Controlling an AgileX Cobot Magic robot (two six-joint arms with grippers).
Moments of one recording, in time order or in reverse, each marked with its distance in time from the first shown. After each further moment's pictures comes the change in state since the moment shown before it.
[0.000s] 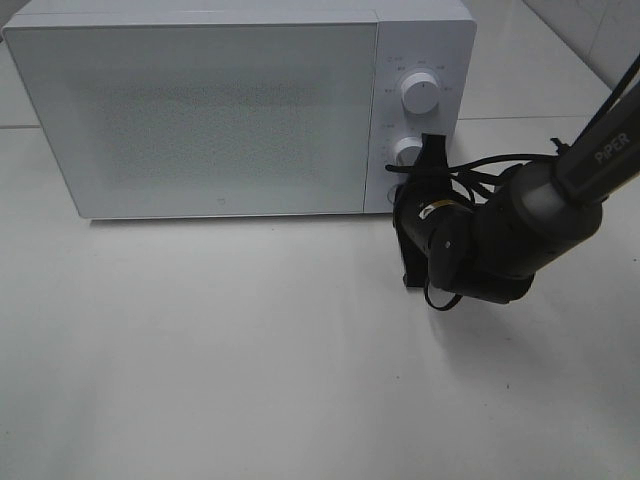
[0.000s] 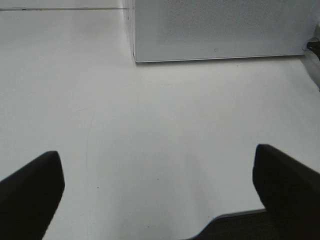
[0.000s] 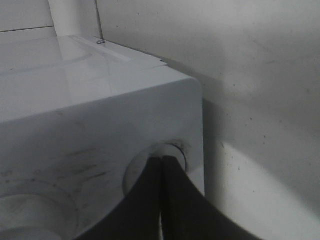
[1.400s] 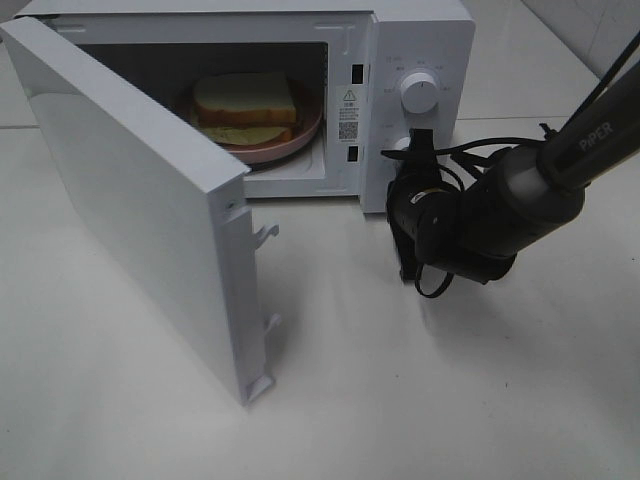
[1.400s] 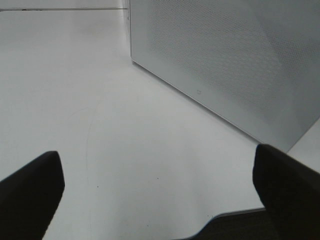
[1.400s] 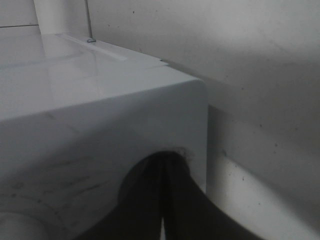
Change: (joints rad) left arm 0.000 0.000 0.000 0.000 0.000 0.000; right arm -0.018 0.025 -0.106 0.072 0.107 -0.127
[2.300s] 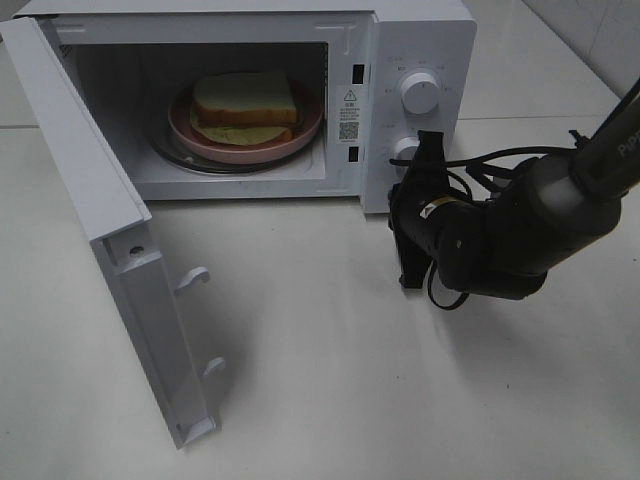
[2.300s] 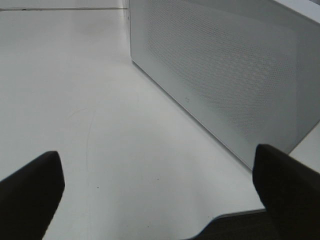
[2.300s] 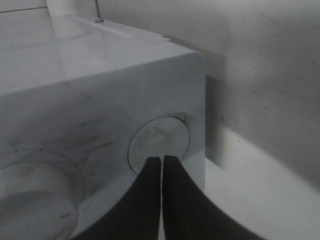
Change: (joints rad) left arm 0.000 0.000 0.000 0.000 0.000 0.000; right arm 0.019 -0.073 0.142 -0.162 -0.065 0.192
